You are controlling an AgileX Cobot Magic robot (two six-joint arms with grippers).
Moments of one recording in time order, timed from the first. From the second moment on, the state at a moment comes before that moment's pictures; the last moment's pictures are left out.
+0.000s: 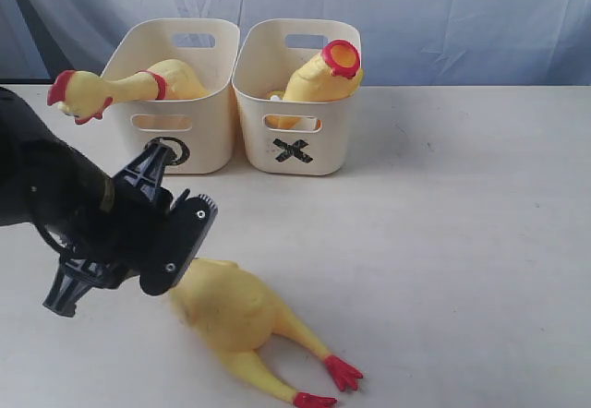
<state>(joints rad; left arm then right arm) -0.62 1.50 -0.80 0.29 0.58 1.21 0.38 0.48 -0.39 -0.28 0.12 0.45</state>
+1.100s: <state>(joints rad) -0.49 1.74 -0.80 0.29 0.34 1.22 0.38 0.48 -0.39 -0.27 0.12 0.45</state>
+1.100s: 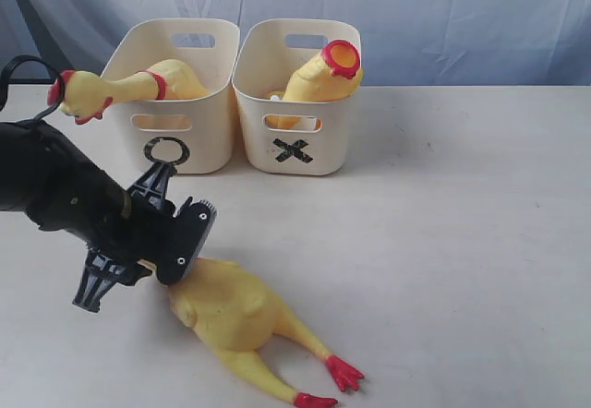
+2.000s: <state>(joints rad) -0.49 1.74 -0.80 0.18 0.42 1.22 0.38 0.48 -0.39 -0.26 0.12 0.45</state>
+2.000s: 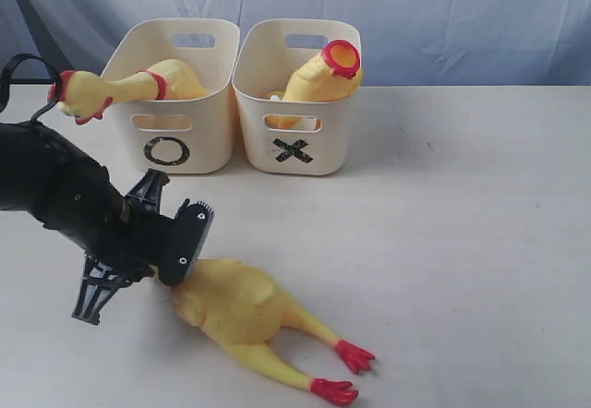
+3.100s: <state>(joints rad) -0.48 1.40 -0.80 -0.51 0.77 0.85 0.38 0.48 -0.39 -0.26 0.11 0.45</state>
